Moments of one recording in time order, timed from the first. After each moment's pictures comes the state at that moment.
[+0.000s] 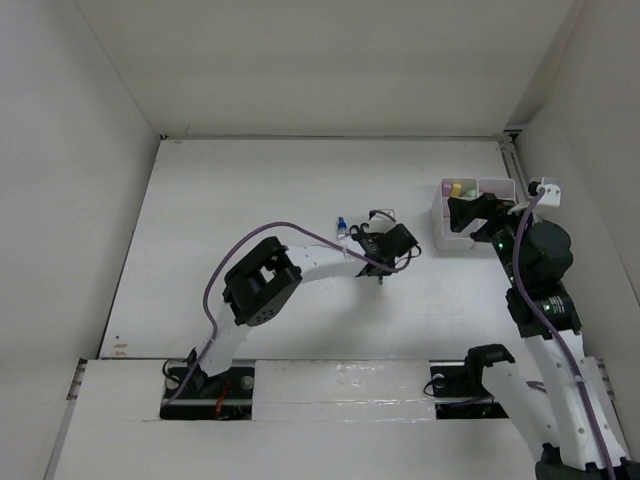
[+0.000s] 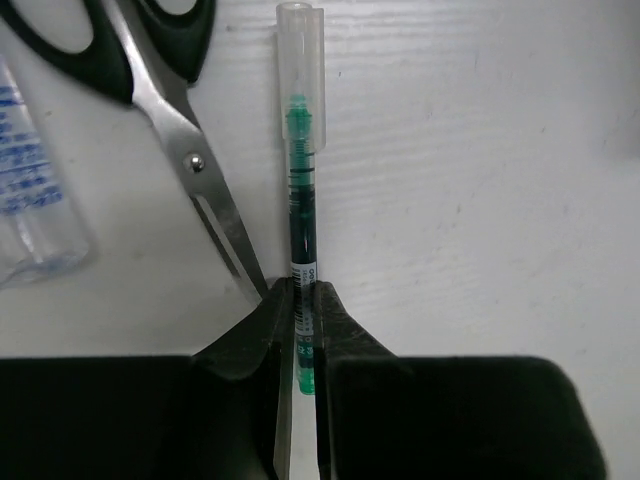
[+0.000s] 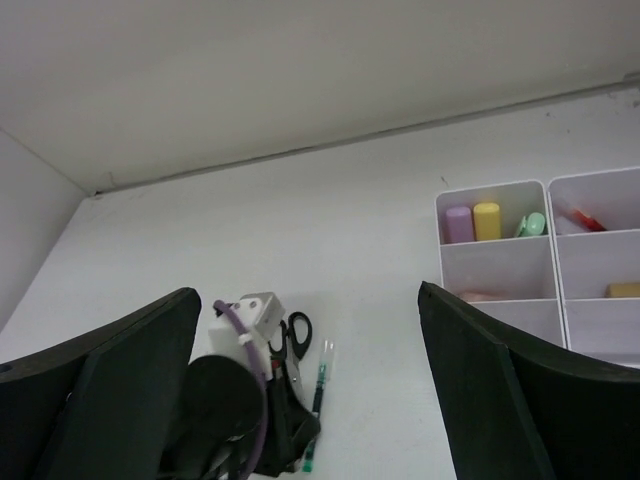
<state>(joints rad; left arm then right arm) -1.04 2.17 1.63 -0.50 -0.38 -0.95 0.19 0.62 0.83 -0.21 0.04 0.36</state>
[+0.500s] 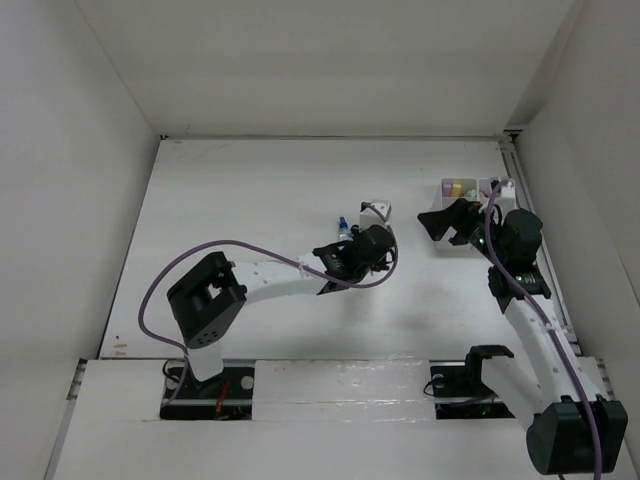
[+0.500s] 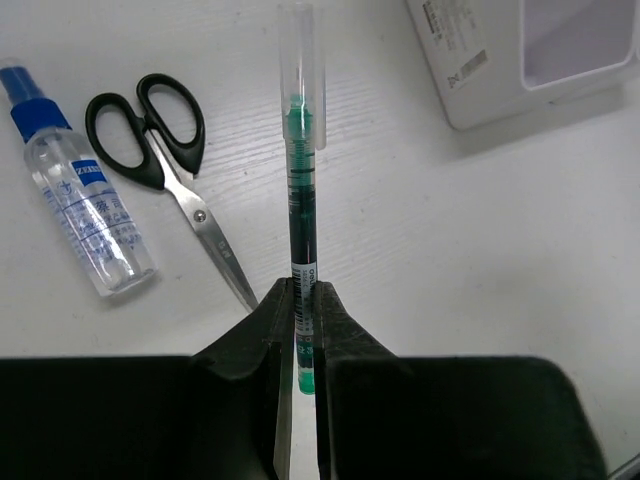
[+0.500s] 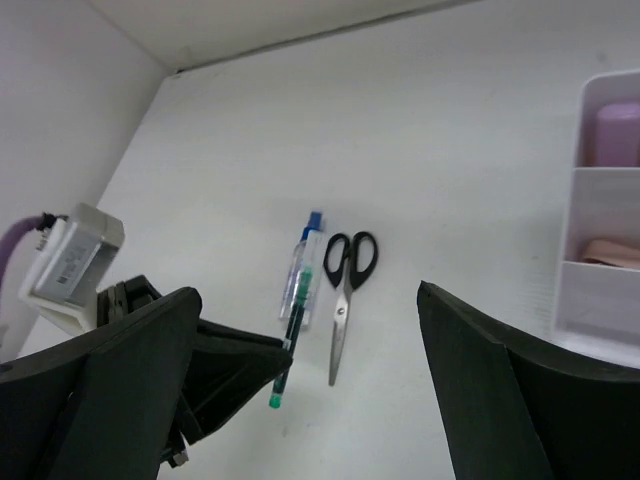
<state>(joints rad) -1.08 1.78 1.21 -0.07 -0.44 -0.65 0.01 0.83 0.65 0.04 -0.45 0.45</state>
